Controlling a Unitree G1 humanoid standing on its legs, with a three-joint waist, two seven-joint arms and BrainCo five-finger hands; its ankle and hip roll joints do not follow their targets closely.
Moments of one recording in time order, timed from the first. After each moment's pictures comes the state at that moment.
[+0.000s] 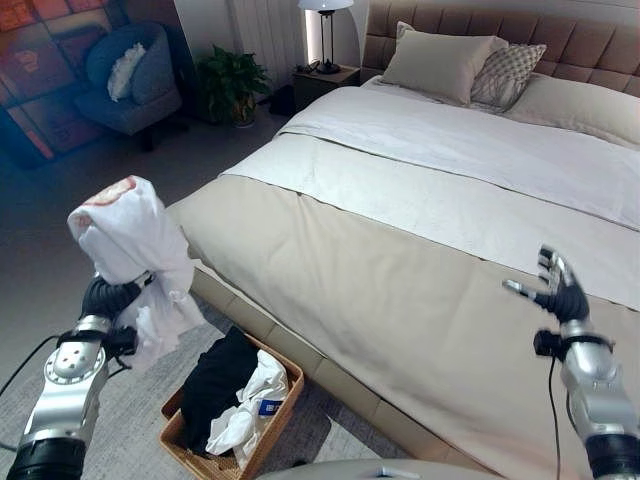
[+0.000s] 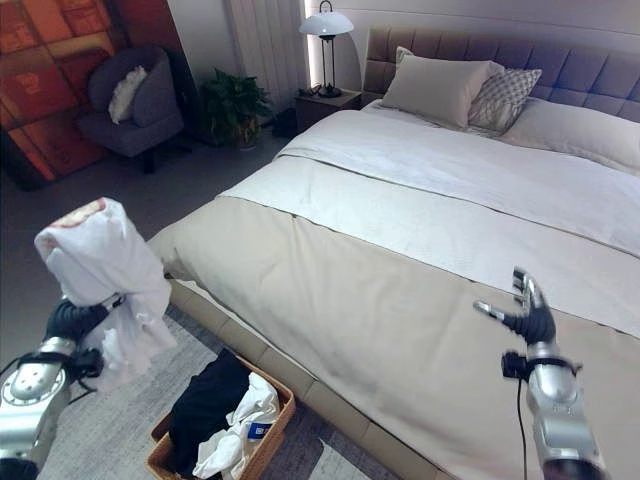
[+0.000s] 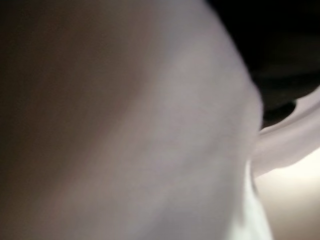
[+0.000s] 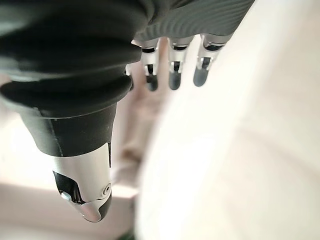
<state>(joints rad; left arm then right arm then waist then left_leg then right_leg) 0.13 0.69 0.23 0.30 -0.17 -0.14 0.06 0.13 -0.44 -0.22 0.46 0.26 -0.14 -0.03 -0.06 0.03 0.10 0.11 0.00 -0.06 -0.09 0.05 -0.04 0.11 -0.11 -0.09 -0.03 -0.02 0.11</state>
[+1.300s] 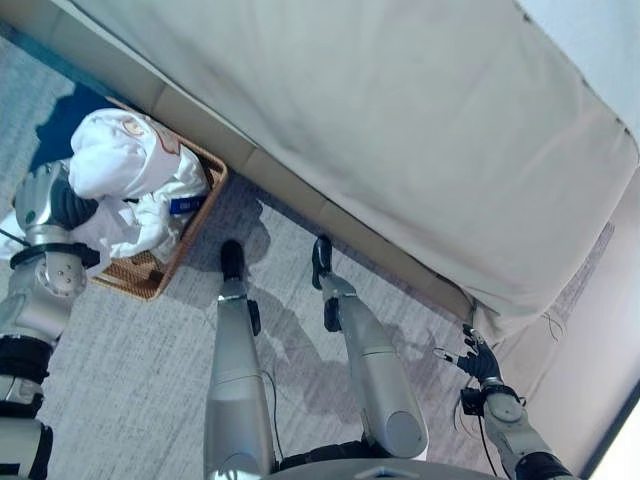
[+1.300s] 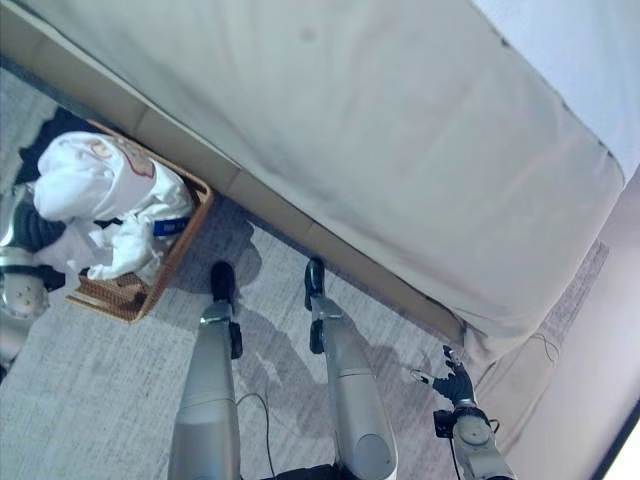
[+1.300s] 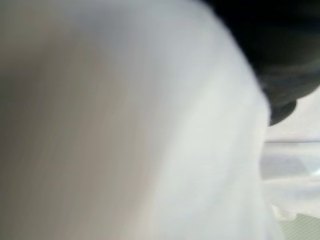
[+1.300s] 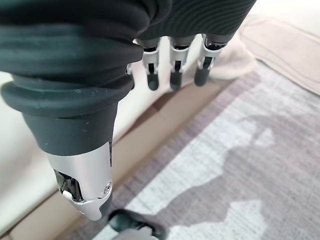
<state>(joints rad) -0.42 1.01 -0.10 0.58 0.26 -0.13 0.47 0.01 -0.36 0.17 0.79 0.22 -0.27 -0.19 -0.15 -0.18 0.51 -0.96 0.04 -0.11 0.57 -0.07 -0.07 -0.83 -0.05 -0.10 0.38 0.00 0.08</state>
